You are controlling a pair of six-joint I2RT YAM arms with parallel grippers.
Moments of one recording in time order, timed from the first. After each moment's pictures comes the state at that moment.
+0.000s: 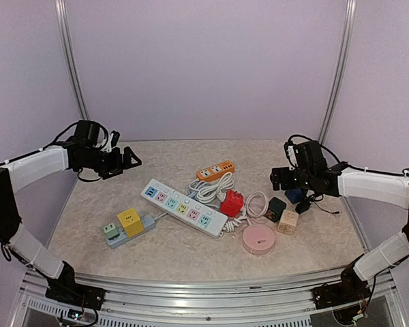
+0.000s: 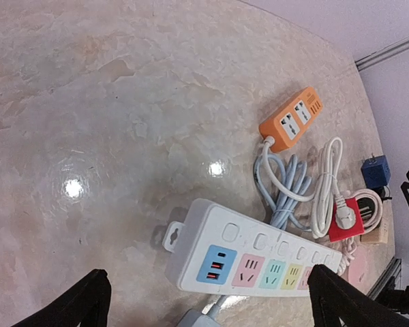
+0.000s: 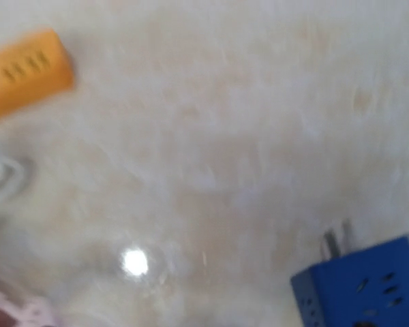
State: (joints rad) left arm -0.19 1.53 1.12 -0.40 0.41 -0.34; right arm 0.49 1.43 0.86 -0.13 0.24 0.25
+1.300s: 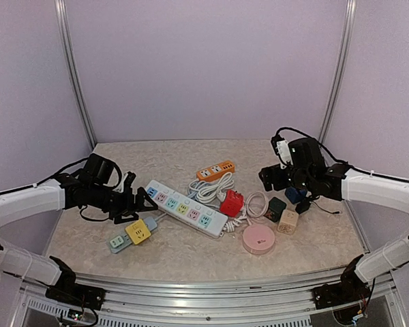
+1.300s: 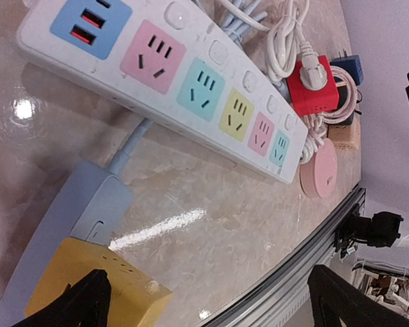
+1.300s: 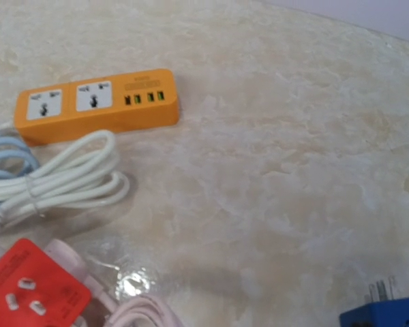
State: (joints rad) left arm -0.47 1.22 0.75 -0.41 0.44 -0.65; right arm 0.63 1.33 0.89 -0.13 0.26 0.13
